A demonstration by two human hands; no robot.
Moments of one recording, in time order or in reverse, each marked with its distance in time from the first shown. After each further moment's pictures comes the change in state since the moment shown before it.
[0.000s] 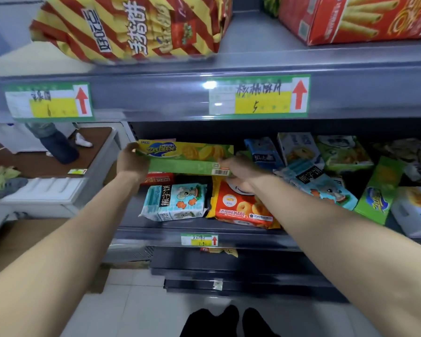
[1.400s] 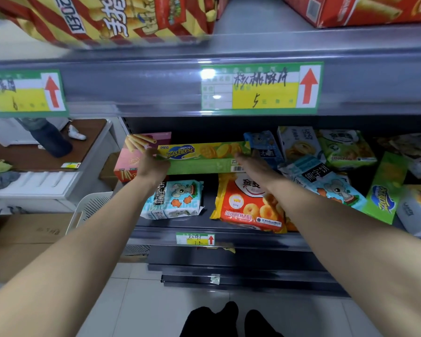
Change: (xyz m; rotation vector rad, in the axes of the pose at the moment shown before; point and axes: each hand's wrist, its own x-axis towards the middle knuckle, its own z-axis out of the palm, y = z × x) left_hand -0.026 0.015 0.040 -0.248 -0.199 -0.120; right_hand 0.014 0.019 -0.048 -0.383 0.065 -0.084
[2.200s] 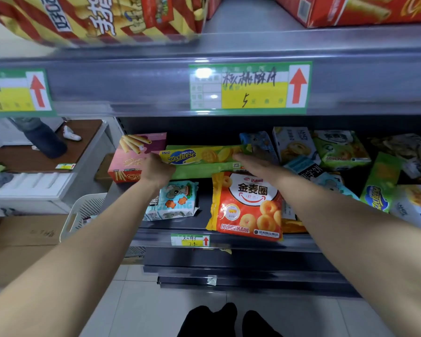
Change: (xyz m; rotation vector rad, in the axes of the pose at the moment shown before) left_hand 0.006 -0.007 0.018 0.198 -0.022 0.081; right_hand 0.009 -0.004 -0.022 -0.264 0.038 0.029
